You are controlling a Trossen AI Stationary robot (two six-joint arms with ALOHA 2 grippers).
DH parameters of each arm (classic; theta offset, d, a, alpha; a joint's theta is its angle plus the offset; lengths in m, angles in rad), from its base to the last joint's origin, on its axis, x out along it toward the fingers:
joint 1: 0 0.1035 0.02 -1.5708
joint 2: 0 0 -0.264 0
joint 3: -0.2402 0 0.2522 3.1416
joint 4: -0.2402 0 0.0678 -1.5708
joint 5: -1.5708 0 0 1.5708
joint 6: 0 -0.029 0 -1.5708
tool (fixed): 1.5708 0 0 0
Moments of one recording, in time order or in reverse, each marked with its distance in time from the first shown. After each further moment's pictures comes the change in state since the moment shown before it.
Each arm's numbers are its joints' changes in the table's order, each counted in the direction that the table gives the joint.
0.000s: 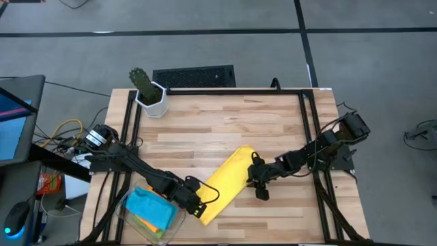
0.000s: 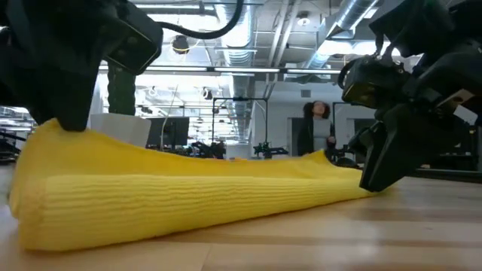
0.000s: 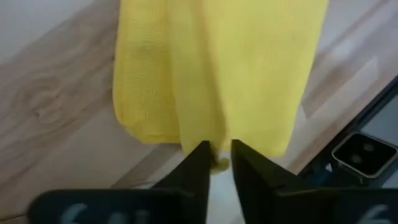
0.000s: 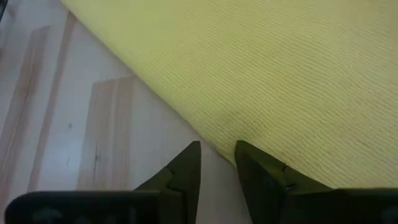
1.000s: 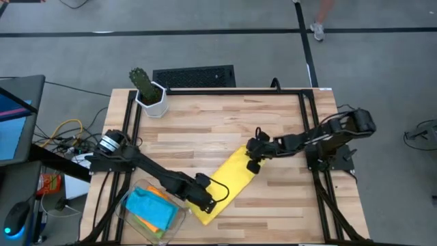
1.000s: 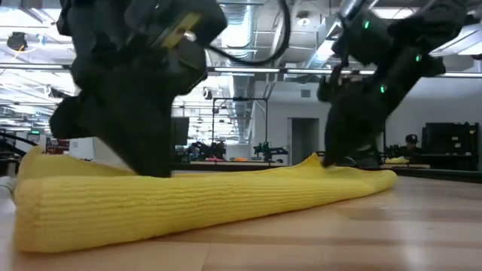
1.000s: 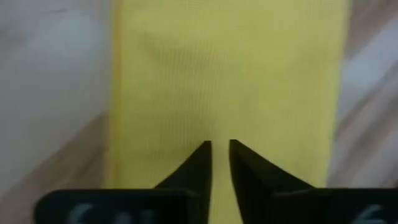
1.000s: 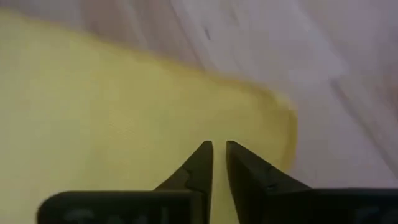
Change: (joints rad) left arm 0.069 0.149 -0.084 0.036 0.150 -0.169; right arm -0.282 -0.121 -0.042 -0.238 -0.201 0.047
